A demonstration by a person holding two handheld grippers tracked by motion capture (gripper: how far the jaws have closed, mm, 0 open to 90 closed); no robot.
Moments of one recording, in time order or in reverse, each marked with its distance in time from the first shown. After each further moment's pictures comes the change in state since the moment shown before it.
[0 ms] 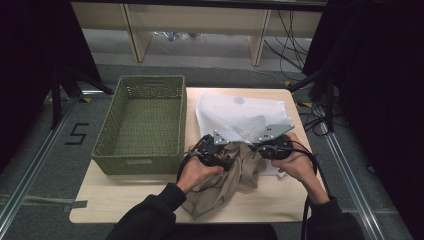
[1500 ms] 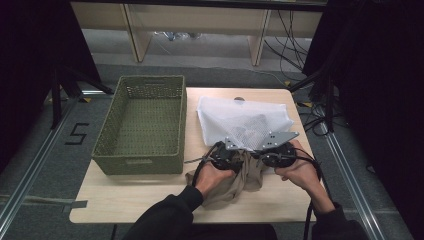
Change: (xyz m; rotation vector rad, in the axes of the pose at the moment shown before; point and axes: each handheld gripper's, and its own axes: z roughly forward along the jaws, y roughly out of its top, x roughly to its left) left arm -0.020 -0.001 0.046 -0.015 -0.061 -0.057; right arm 0.010 -0.013 -0.010 -0.005 0.042 0.005
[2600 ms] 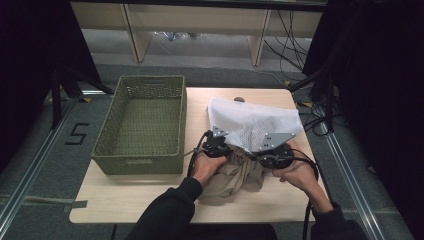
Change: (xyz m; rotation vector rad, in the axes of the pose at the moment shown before) left arm 0.037 0.007 0.014 -0.165 0.048 -0.189; right arm 0.010 0.006 0.006 0.008 0.031 -0.044
